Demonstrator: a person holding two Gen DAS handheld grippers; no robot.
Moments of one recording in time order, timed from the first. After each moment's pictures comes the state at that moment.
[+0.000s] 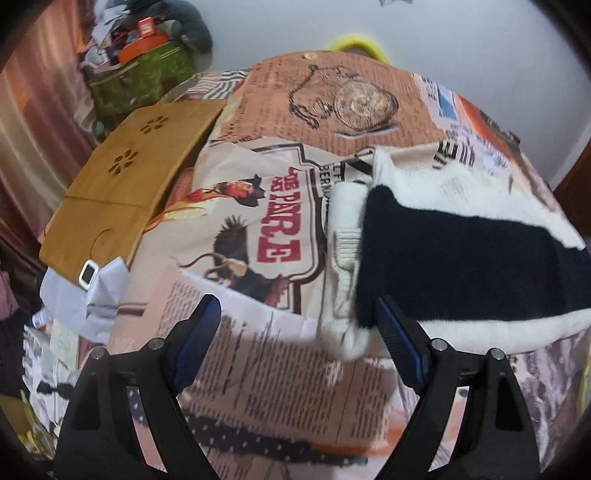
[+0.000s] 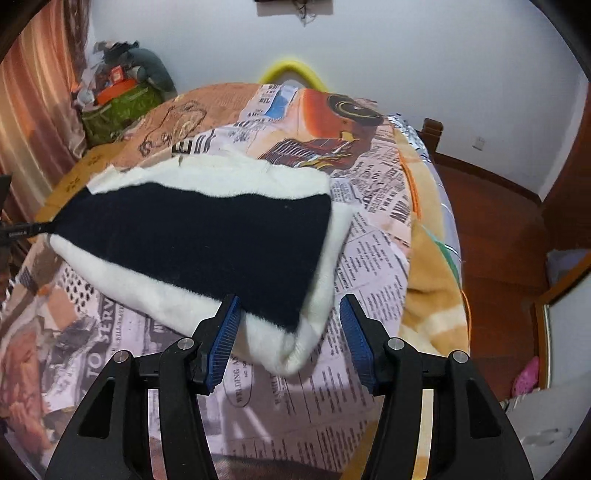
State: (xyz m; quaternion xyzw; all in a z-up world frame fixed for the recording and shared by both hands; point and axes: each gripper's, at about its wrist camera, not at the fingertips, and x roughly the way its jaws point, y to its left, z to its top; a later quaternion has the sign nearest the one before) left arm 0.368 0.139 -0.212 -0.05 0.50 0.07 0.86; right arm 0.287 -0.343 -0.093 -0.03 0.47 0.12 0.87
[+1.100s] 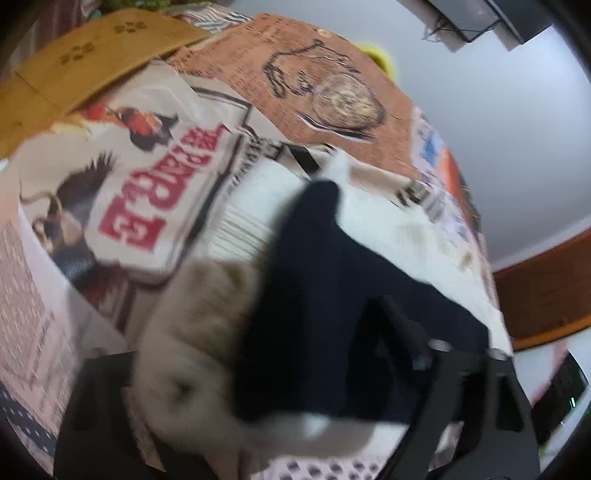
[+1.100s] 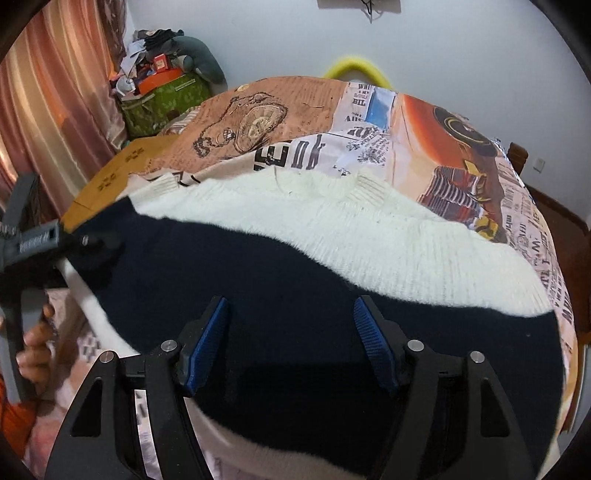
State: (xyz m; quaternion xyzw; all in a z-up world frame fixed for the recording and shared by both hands) left arm 0.433 0.114 -0.269 -0.30 0.49 0.02 0.82; right arm 0.356 -0.195 -0.141 -0.04 0.46 0.21 0.86
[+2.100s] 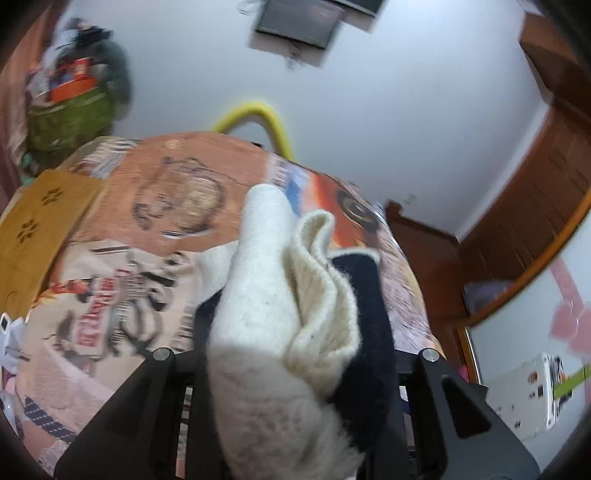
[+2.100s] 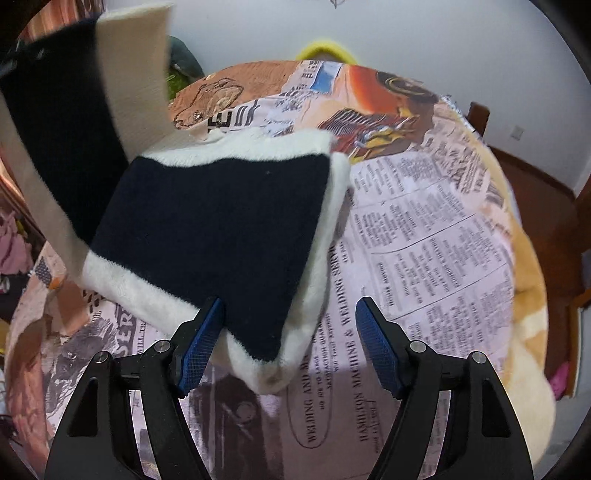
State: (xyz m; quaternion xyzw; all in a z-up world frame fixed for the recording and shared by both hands) left arm 0.431 -0.056 -0.077 -0.13 0.40 -0.09 0.90; right arm 0.299 -0.292 -0.143 -0.01 0.50 0.19 0.85
